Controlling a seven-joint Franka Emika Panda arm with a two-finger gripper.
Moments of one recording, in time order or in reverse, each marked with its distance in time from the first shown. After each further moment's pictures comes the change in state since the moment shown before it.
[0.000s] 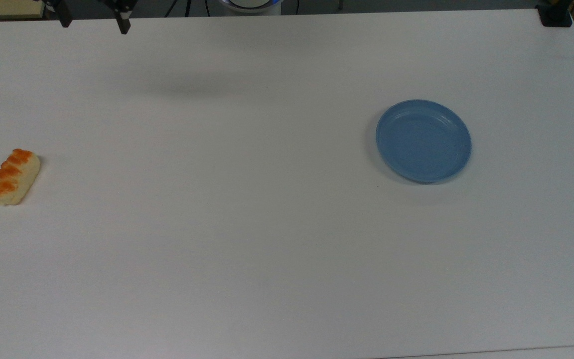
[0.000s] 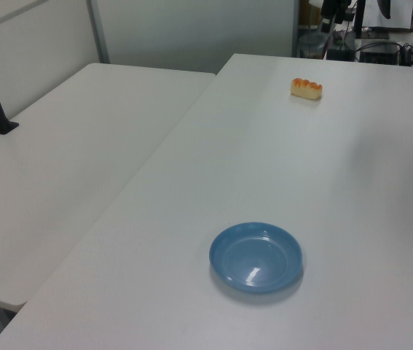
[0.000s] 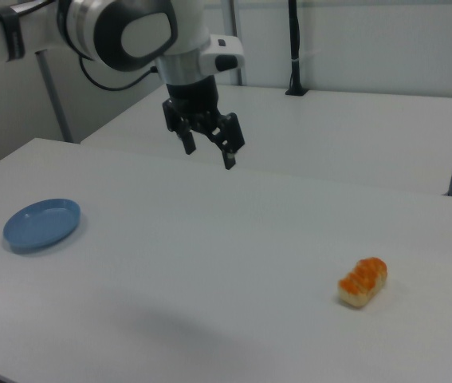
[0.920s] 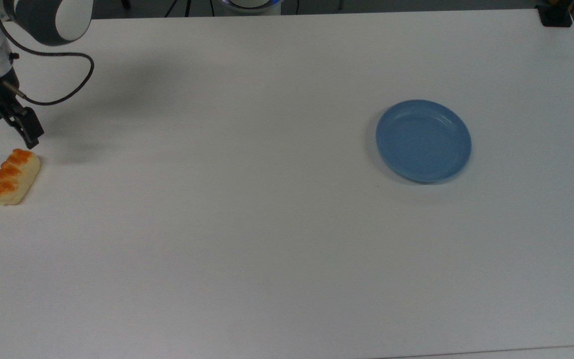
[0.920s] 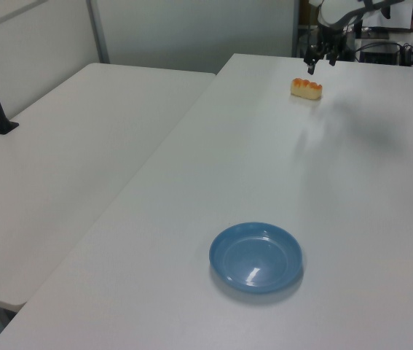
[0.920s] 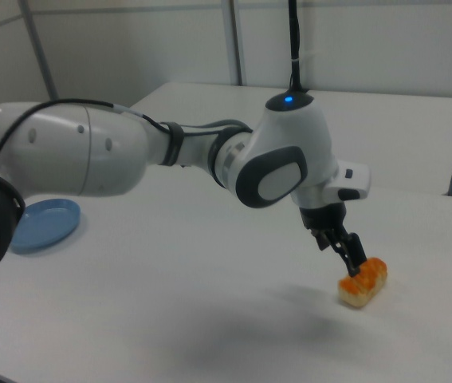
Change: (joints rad) arm -0.241 0.464 -0.001 0.067 0.001 0.475 0.185
